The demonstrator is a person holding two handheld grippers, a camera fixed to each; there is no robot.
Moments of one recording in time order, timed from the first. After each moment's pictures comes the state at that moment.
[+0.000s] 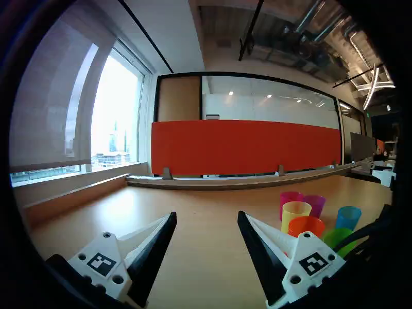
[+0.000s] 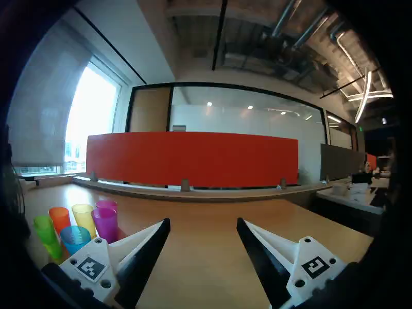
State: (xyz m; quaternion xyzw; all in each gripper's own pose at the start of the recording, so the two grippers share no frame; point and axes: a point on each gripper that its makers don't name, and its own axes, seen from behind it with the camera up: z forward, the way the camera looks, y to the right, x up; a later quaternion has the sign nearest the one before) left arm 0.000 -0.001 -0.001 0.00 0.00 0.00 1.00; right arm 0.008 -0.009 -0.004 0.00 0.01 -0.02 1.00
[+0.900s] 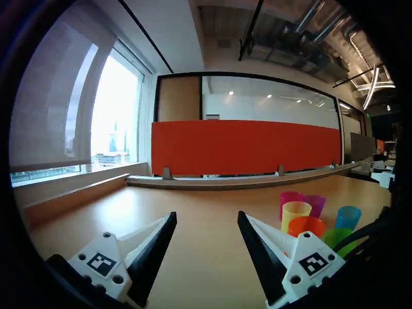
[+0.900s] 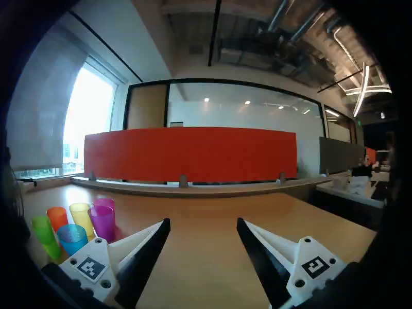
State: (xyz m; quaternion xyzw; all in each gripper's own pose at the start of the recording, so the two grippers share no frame) left arm -0.001 0.000 -0.001 0.00 0.00 0.00 1.00; right arm 0.001 -0.002 0.001 0.00 0.00 0.00 1.00
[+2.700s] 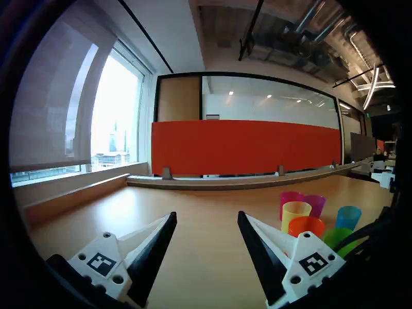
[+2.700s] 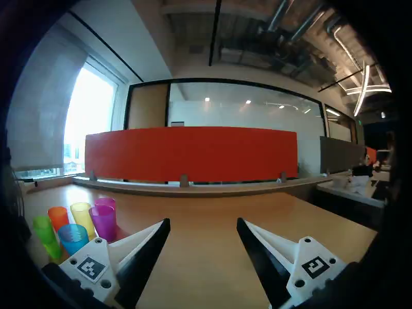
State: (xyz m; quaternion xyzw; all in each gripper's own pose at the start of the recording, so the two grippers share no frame) left arm 0.000 0.000 0.000 0.00 0.00 0.00 1.00; right arm -0.002 -0.002 0.000 0.00 0.00 0.00 1.00
